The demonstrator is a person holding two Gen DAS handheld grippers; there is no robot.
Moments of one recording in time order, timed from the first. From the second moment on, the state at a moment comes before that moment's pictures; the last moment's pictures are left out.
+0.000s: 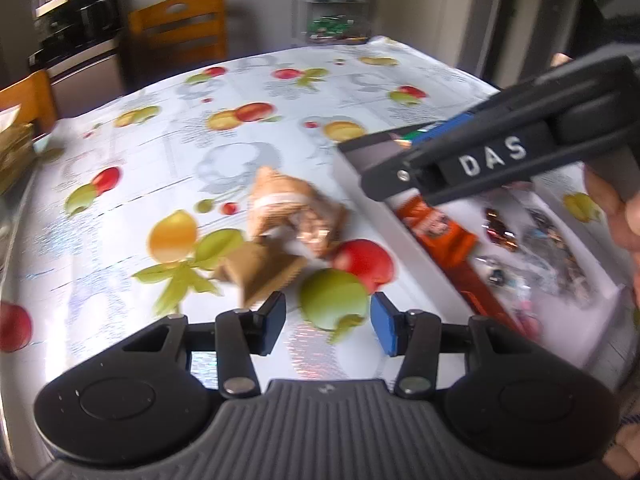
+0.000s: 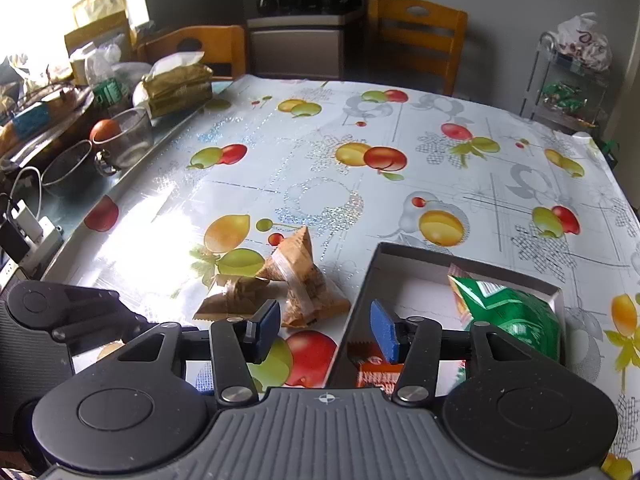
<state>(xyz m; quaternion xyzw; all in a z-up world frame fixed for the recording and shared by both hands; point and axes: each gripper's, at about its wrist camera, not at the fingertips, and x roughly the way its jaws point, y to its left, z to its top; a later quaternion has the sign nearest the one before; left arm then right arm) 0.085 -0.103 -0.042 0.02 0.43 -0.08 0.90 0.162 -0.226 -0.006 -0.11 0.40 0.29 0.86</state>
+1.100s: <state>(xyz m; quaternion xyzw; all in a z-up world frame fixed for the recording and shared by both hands) 0.121 -0.062 -0.054 -0.07 0.42 -0.02 0.91 0.199 -0.178 -0.032 -0.17 0.42 0.33 0.83</state>
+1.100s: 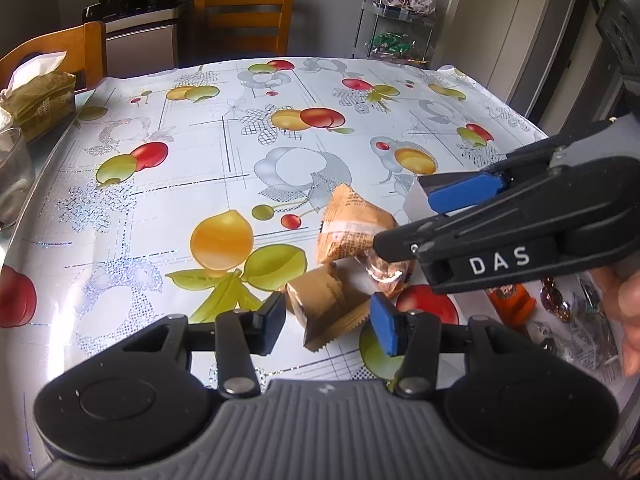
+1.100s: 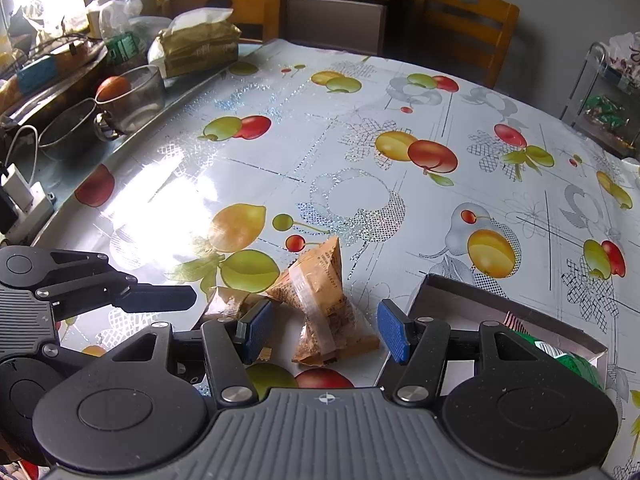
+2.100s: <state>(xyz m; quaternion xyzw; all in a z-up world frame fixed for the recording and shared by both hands) 0.143 -0.036 -0.079 -0.14 0.45 0.00 0.88 0.217 -0.158 -0.054 -0.20 0.44 0.35 0.80</state>
